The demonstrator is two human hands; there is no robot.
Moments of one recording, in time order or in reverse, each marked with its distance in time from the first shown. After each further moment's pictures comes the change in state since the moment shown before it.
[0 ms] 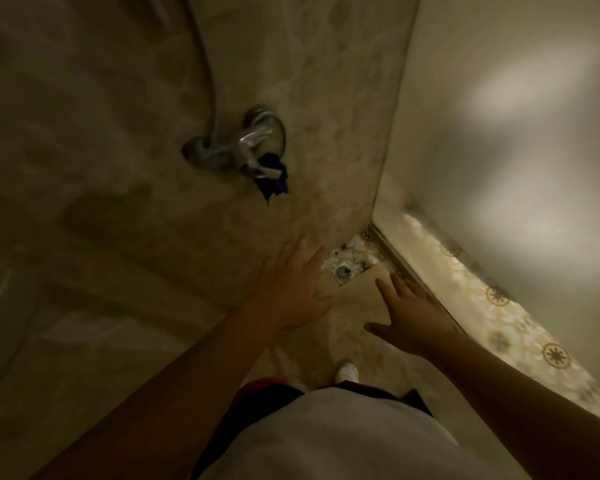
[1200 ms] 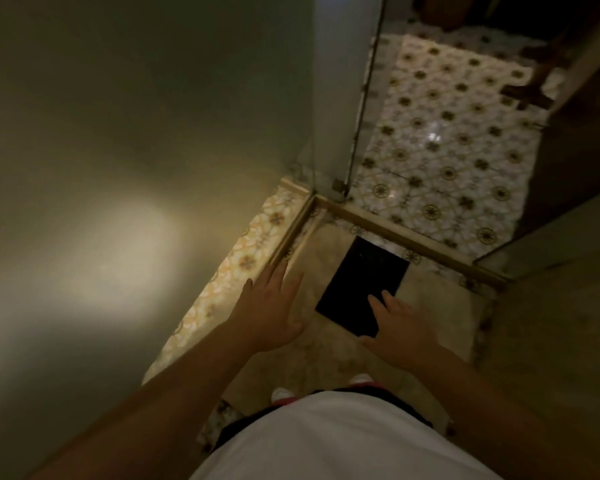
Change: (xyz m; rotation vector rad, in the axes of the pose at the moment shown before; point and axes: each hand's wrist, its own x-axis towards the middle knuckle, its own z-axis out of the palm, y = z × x) left_hand 0.148 0.271 0.062 0.800 -0.416 1.961; right_hand -0.093 -0.097 0.110 1.133 0.353 1.803
